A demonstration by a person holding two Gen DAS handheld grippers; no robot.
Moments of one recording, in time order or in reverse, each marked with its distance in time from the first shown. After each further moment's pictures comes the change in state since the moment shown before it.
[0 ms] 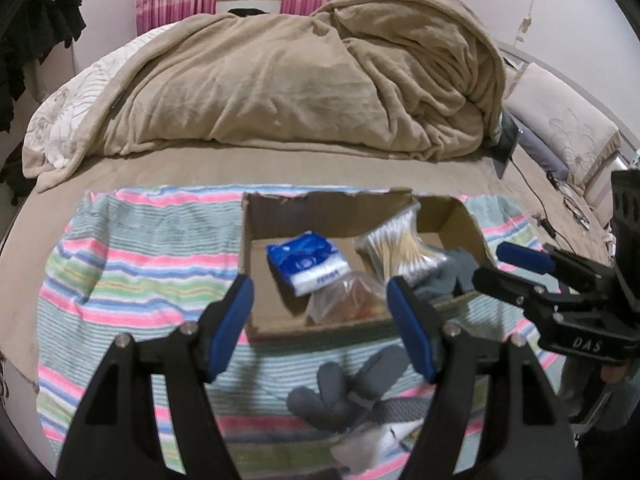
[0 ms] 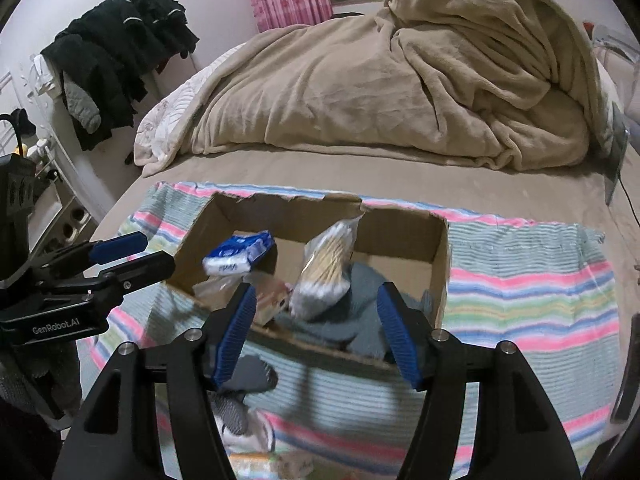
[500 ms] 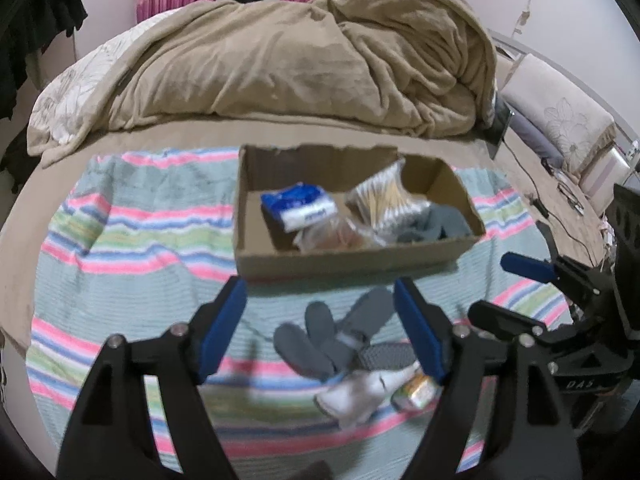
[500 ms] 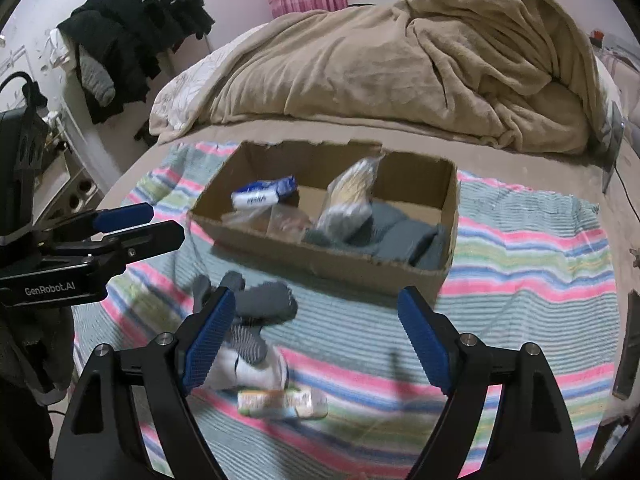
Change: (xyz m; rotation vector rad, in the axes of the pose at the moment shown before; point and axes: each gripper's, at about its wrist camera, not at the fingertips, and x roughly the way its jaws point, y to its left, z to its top) left arm -0.018 -0.008 -0.046 -0.011 0.044 -0.008; right arm -0.019 0.023 -0.057 -0.061 0.042 -0.002
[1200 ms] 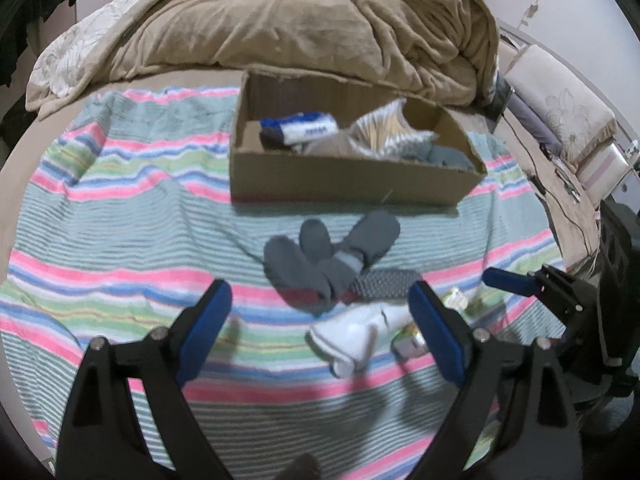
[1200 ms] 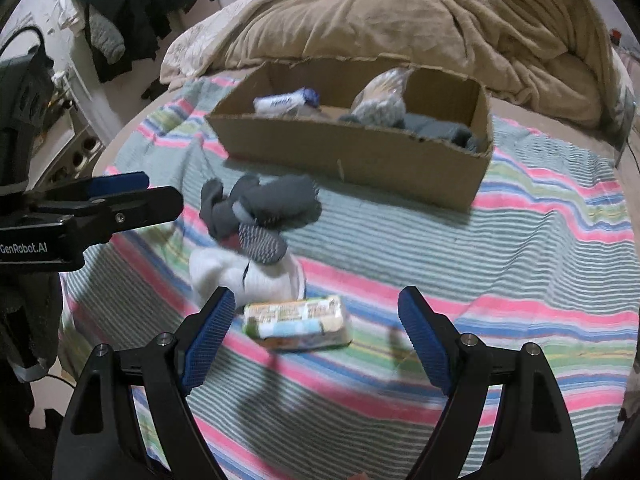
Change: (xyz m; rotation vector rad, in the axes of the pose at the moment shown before) left arm 0.012 0.002 -0.055 -0.039 0.091 -0.026; right arm 0.021 0.021 -0.061 -0.057 0.125 0.022
